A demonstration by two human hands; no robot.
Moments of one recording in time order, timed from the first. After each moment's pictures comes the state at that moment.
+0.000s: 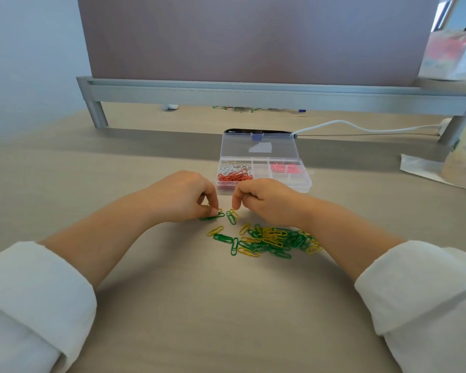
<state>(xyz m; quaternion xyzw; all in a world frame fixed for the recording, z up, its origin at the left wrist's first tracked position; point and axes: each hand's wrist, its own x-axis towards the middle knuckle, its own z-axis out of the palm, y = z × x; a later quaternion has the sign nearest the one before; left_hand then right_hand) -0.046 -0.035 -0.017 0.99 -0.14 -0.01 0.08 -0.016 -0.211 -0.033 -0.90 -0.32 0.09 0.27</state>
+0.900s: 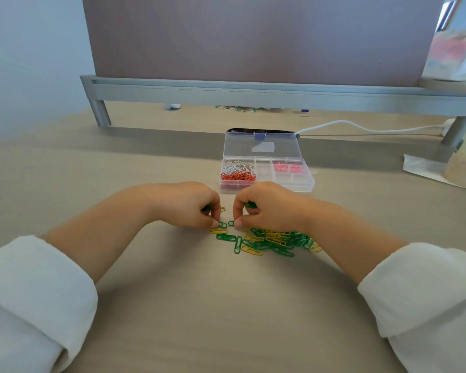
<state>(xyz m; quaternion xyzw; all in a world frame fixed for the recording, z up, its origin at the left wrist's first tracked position) -0.048 -0.034 -0.017 0.97 -0.17 -0.15 0.05 -0.027 -0.209 -0.030 -0.90 -0.37 0.09 0.19</state>
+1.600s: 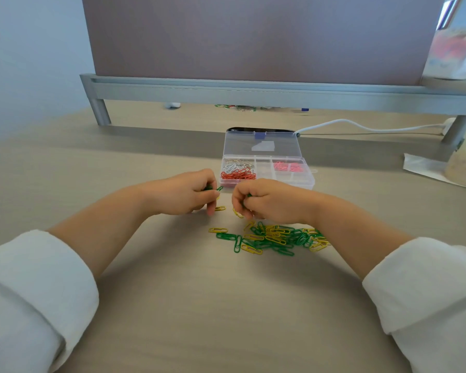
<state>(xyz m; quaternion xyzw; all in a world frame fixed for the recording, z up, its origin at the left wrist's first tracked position) -0.041 -0.024 -0.028 0.94 -0.11 -0.10 0.31 -0.026 -0.209 -0.025 -0.86 -0.34 0.19 0.33</state>
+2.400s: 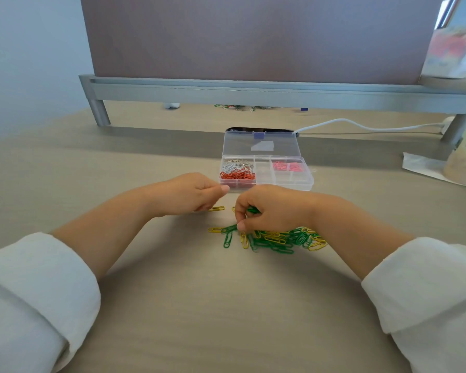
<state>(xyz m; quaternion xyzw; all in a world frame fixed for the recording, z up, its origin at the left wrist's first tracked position) -0.043 -0.032 -0.027 0.94 -0.12 -0.08 0.31 -0.024 -0.213 -0.026 -0.90 -0.40 0.14 0.14</state>
